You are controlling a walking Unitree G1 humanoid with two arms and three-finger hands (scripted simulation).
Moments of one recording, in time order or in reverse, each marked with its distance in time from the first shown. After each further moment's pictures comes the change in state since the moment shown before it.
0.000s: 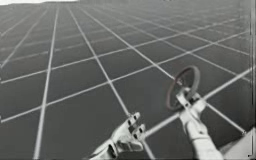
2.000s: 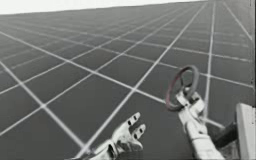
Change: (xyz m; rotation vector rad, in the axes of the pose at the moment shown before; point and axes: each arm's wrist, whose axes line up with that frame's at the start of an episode) left arm -0.001 0.000 0.001 0.001 -0.006 -0.003; right arm -0.002 0.002 0.002 0.001 -0.005 0.007
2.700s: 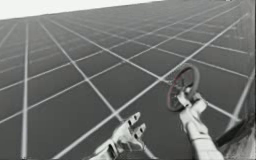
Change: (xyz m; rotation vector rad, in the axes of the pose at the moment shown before) left arm 0.005 -0.008 0.001 0.030 0.020 -0.002; right arm 0.008 -0.016 -0.001 0.024 0.013 -0.038
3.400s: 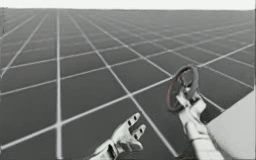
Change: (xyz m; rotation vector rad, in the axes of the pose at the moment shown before) left arm -0.004 0.009 -0.003 -0.036 -0.010 0.007; right arm -0.006 0.012 -0.003 -0.034 -0.005 0.022
